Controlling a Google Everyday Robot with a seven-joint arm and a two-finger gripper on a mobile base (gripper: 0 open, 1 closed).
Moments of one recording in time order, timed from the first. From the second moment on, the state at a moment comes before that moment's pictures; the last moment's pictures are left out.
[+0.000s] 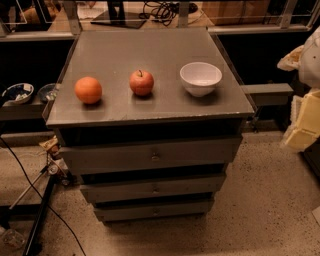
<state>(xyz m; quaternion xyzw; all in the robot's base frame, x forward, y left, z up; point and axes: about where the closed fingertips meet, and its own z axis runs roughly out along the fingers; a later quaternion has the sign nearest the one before) 0.438 -0.216 0.979 -0.60 0.78 -0.04 0.16</state>
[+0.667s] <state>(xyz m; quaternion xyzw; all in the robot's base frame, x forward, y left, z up) 0.430 -0.211 0.954 -0.60 0.78 -0.02 0.17</state>
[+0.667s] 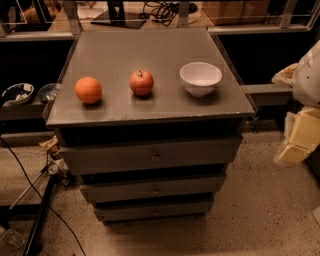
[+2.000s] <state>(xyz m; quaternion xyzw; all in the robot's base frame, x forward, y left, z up) 0.385 -0.145 0.867 -0.62 0.76 0.06 0.16</state>
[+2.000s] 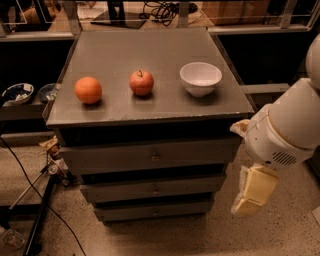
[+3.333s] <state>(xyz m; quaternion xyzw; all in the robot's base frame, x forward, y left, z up) 0.374 -0.131 0.785 -0.62 0.77 0.04 0.14</state>
